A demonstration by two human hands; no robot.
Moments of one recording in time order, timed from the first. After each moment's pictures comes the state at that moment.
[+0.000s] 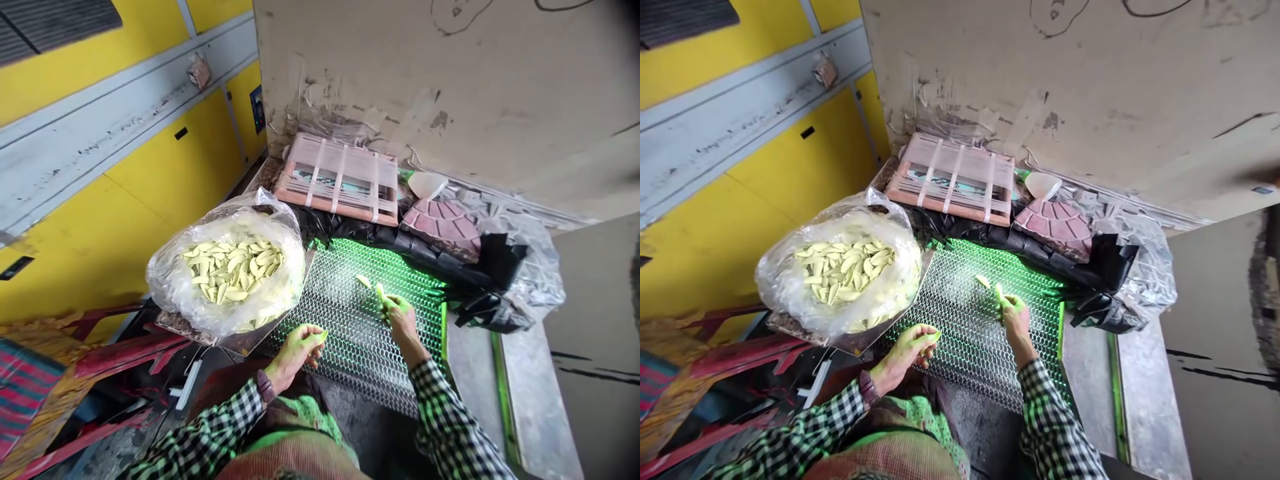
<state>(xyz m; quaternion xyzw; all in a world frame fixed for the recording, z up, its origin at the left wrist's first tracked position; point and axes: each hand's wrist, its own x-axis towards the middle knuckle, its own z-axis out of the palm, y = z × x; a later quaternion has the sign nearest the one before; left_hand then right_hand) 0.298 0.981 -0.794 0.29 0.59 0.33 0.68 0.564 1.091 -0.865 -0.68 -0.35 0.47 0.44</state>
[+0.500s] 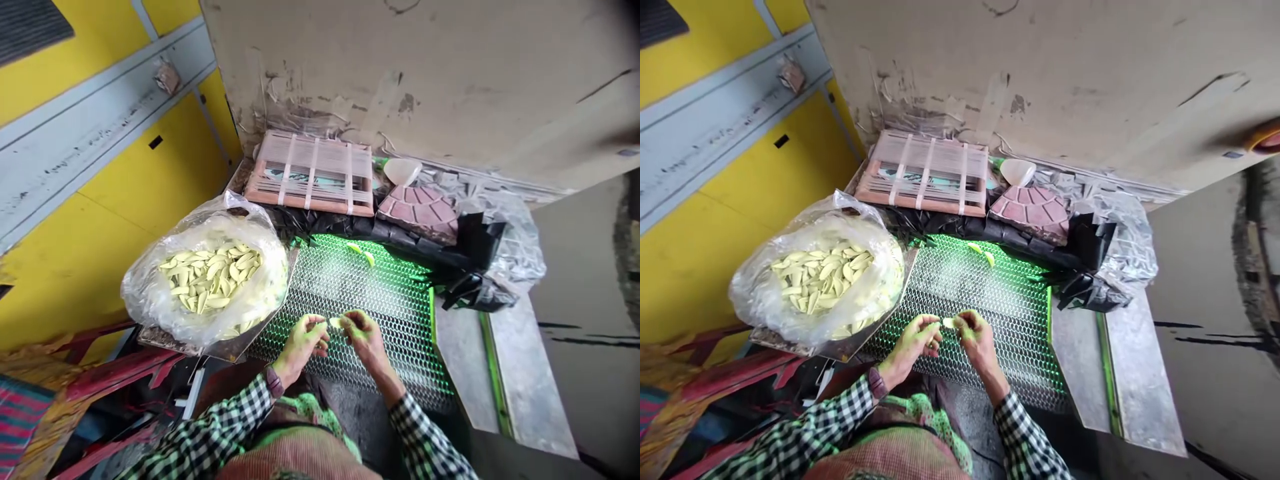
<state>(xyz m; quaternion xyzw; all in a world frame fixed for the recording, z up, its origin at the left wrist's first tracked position) 0.341 0.997 -0.793 0.31 0.59 0.35 0.66 0.514 1.010 -0.853 -0.55 -0.48 0.53 0.43</state>
